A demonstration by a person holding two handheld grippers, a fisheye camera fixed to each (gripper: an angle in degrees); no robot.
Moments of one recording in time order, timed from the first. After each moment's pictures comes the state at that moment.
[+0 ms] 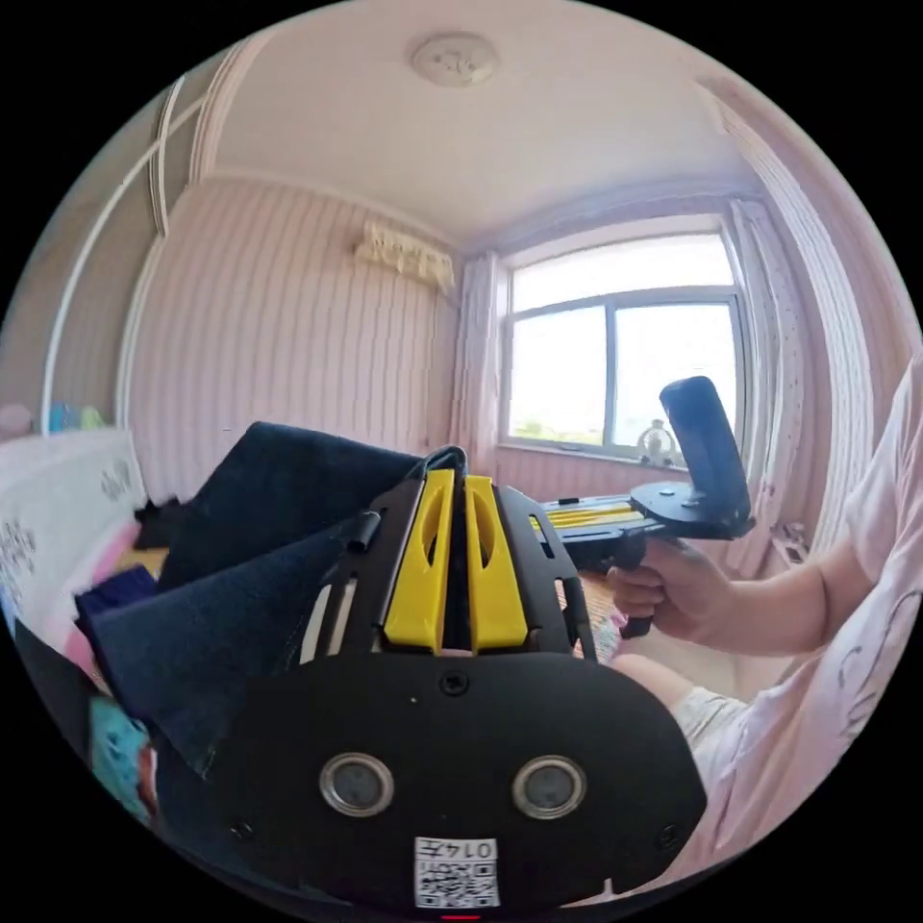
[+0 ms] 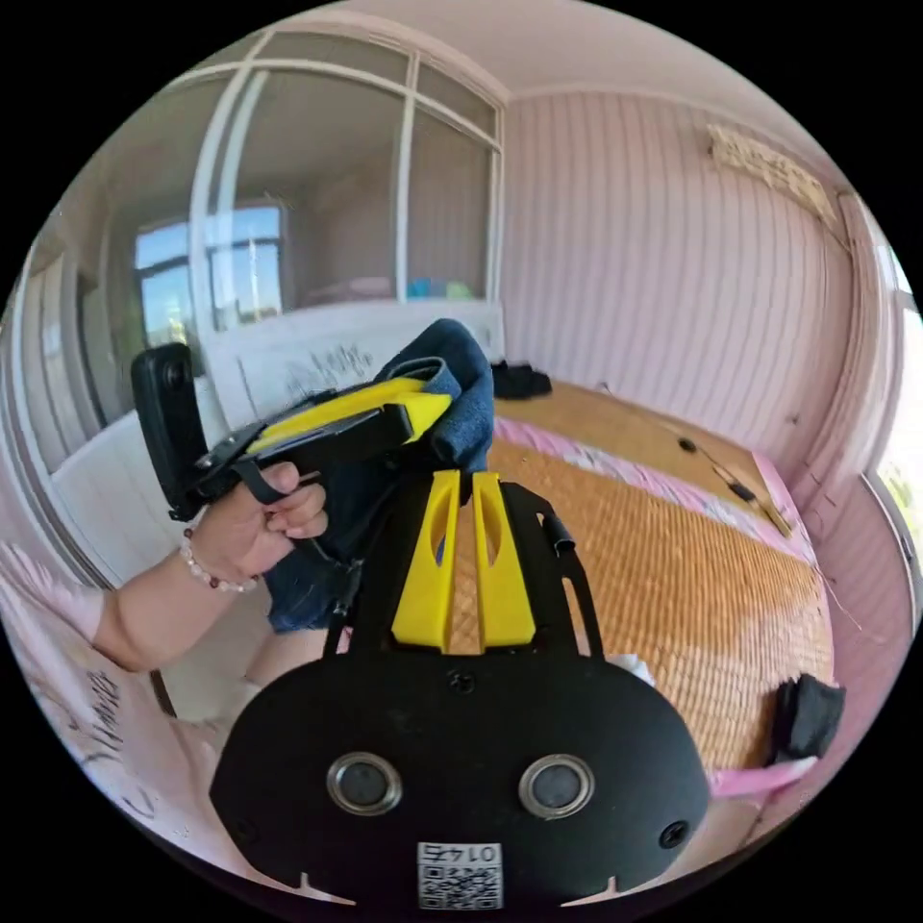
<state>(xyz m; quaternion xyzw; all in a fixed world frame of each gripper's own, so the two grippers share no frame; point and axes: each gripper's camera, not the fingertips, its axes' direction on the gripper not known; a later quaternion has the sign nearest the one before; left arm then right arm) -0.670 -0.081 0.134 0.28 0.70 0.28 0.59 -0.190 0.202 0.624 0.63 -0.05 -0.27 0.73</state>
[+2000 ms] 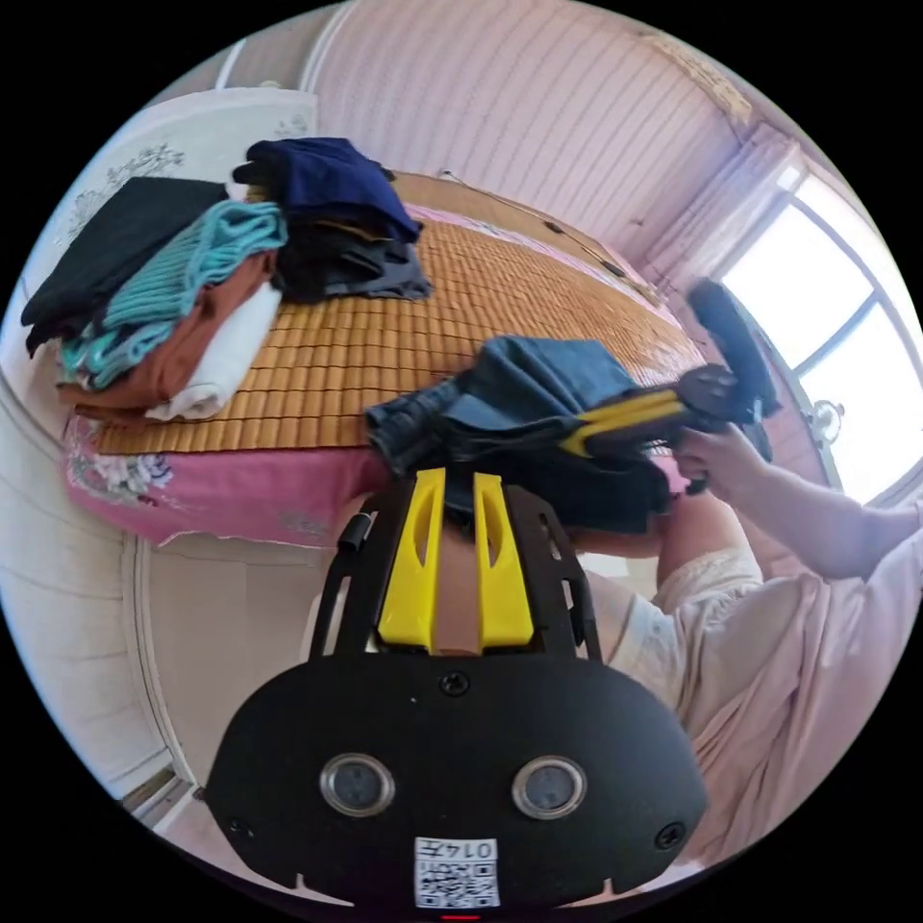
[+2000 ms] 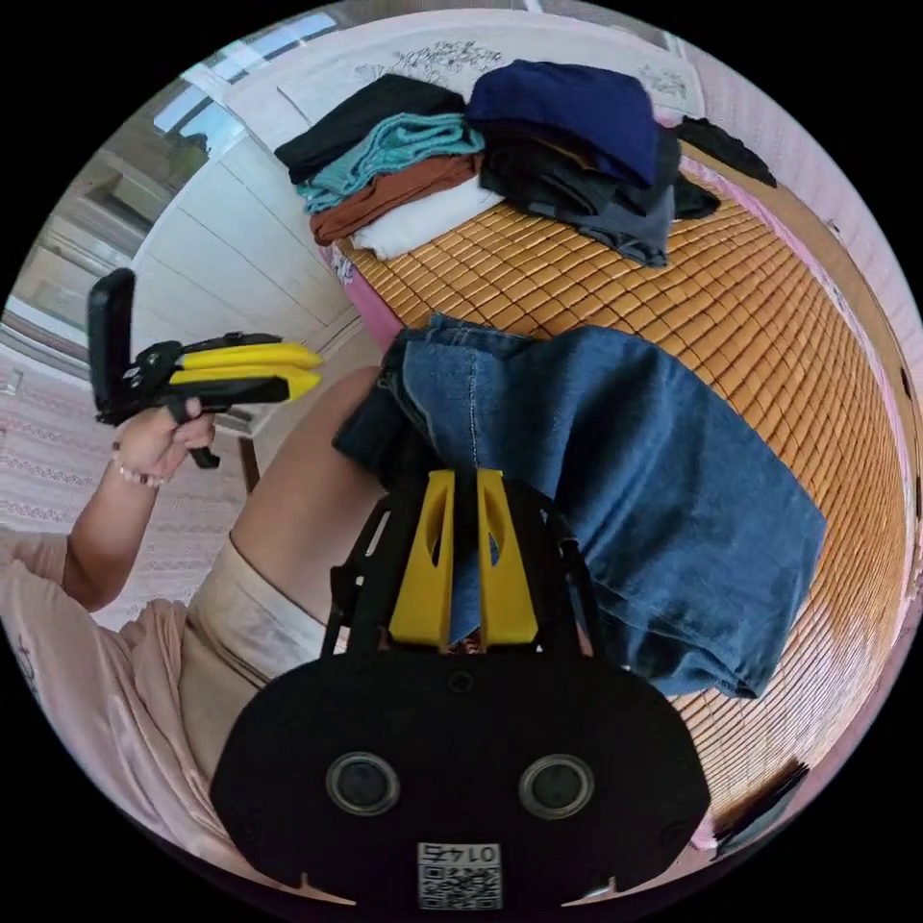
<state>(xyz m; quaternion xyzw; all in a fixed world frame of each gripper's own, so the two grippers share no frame) -0.575 -0.104 0.377 -0.13 0.48 0.30 0.82 -0.141 0.102 0.570 0.27 -0.07 -0.47 0.84</state>
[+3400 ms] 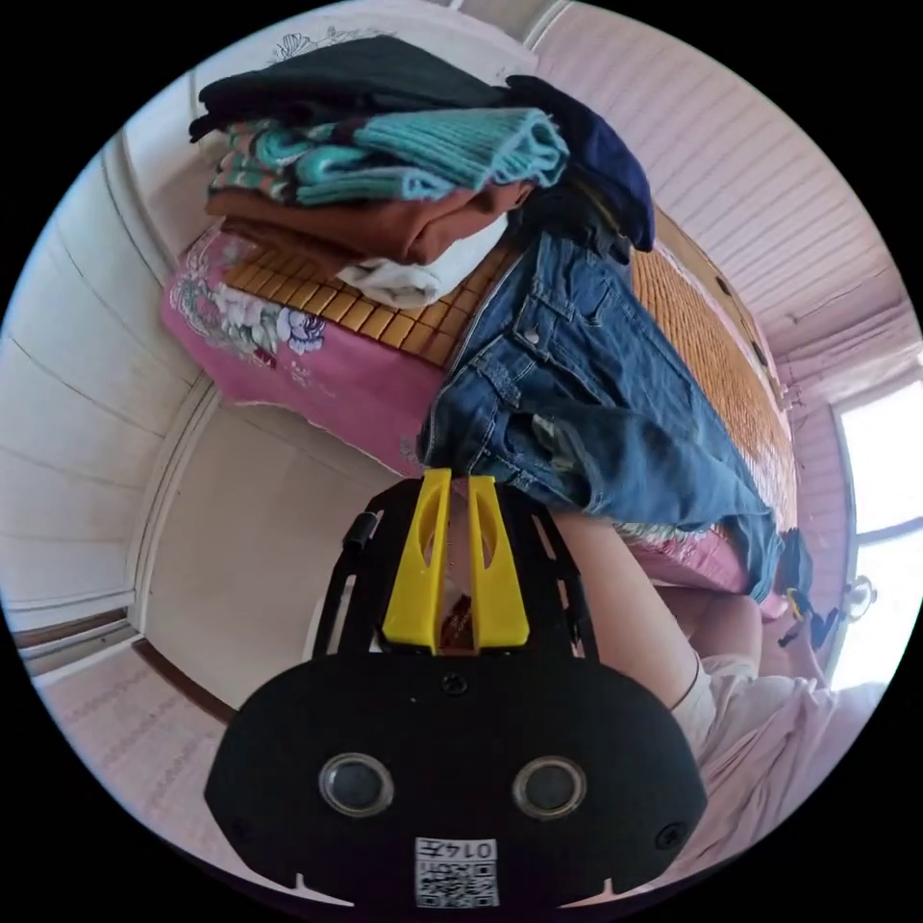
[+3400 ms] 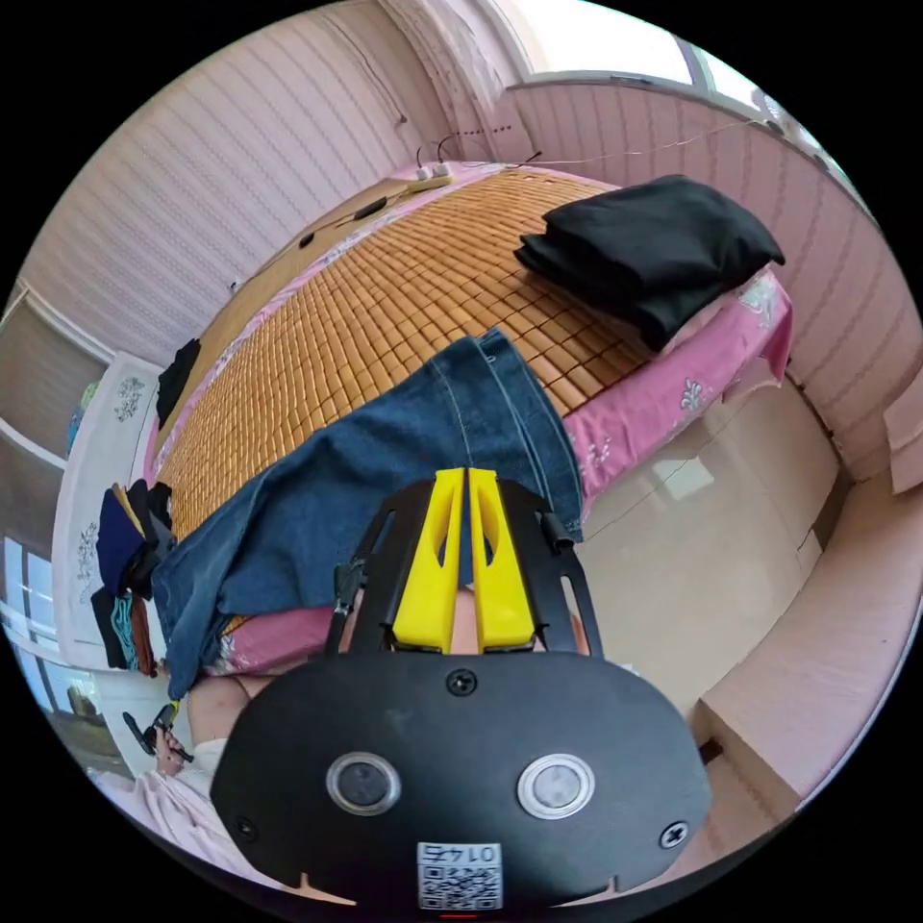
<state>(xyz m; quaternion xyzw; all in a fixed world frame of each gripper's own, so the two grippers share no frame) -0.633 -0.135 0.440 -0.24 0.35 0.14 0.90 0.596 0.245 0.535 0.42 -0.20 0.21 0.86</state>
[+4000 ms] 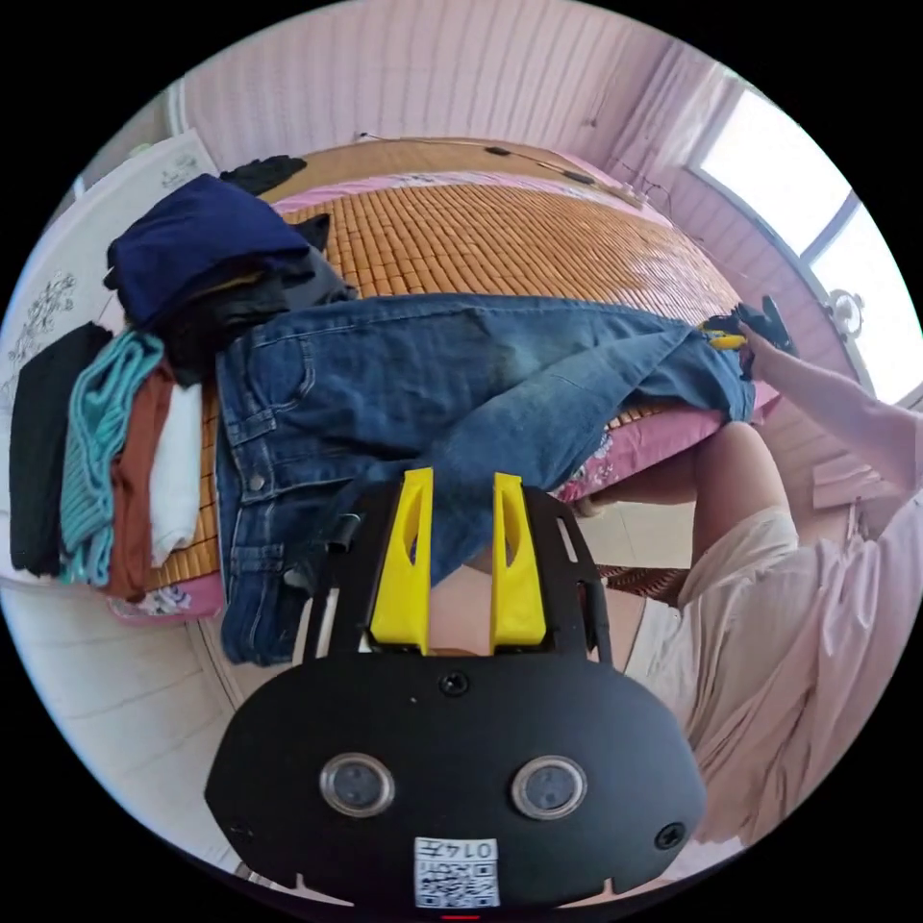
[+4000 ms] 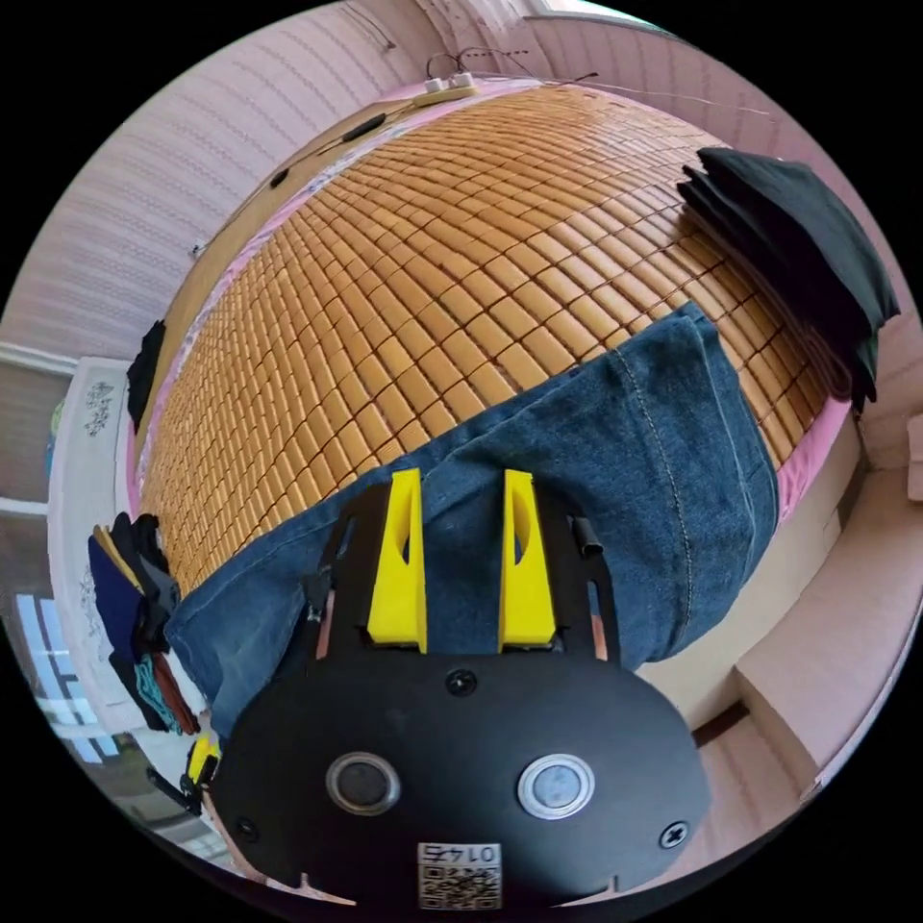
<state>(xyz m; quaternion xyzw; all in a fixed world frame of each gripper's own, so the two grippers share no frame) -0.436 -0.126 0.304 -0.13 0.41 0.45 0.78 0.603 0.087 0.466 0.33 -0.21 0.24 0.89</state>
